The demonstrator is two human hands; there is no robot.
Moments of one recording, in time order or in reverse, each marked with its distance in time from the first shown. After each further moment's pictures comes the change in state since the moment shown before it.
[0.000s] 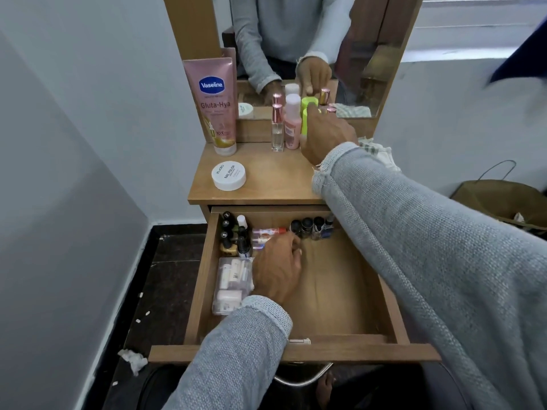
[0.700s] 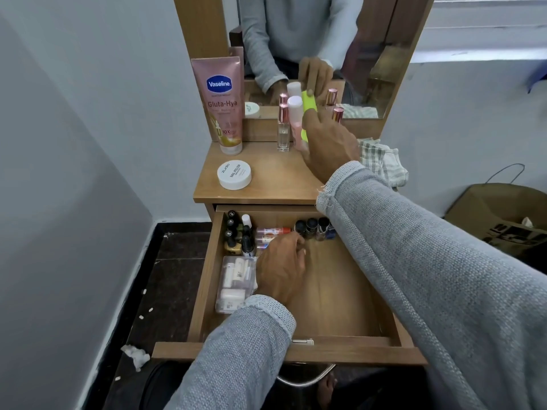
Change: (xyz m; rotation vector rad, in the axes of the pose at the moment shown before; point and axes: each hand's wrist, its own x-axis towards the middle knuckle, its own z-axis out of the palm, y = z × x) left_hand 0.001 -0.004 0.003 -0.009 0.018 0.025; right_hand -0.017 0.002 0.017 -0.005 0.246 -0.222
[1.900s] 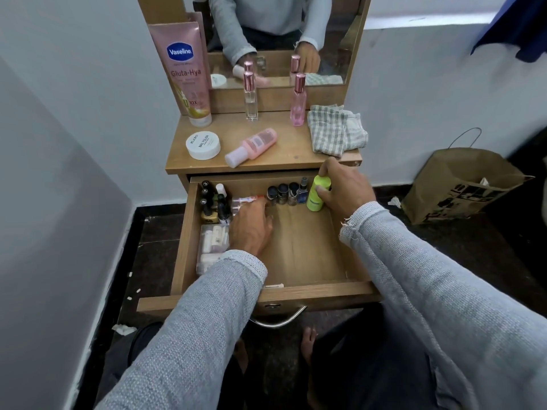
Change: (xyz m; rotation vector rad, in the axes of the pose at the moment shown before) left_hand -0.005 0.009 -0.013 0.132 -0.050 -0.058; right_hand -0.141 0.053 -0.008 0.148 -0.329 0.251
